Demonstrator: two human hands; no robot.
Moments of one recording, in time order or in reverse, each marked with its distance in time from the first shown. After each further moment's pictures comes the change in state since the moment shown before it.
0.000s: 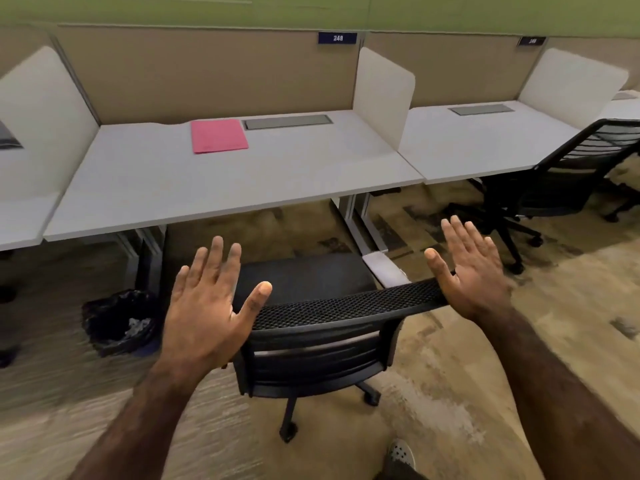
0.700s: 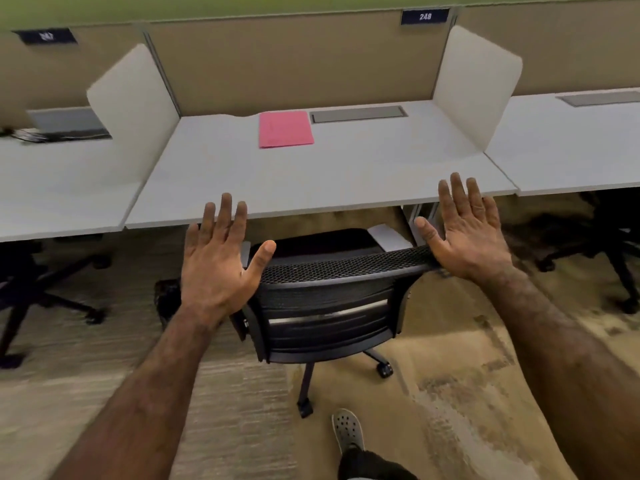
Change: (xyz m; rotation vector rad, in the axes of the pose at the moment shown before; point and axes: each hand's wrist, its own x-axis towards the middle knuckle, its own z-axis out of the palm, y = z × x) left_hand 0.113 -0.074 -0.002 0.149 0.159 -0.085; right_hand 0.171 -0.078 0.079 -0.065 -0.161 -0.253
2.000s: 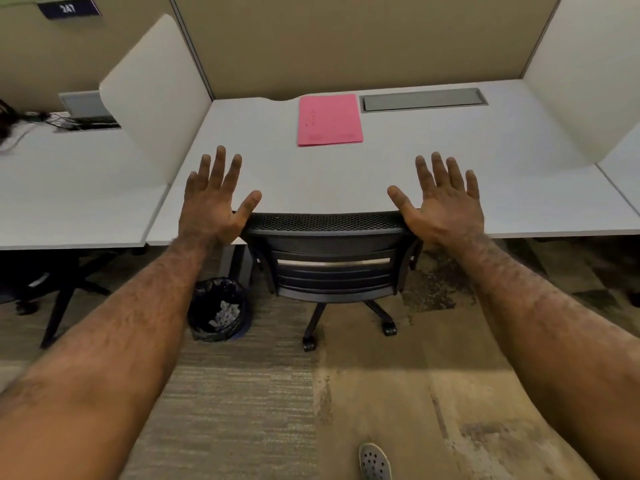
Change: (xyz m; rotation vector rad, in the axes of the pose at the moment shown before) left_hand 0.266 -0.168 0.085 0.085 -0.009 -0.036; right_hand 0.278 -0.103 0.088 0.079 -0.058 -0.032
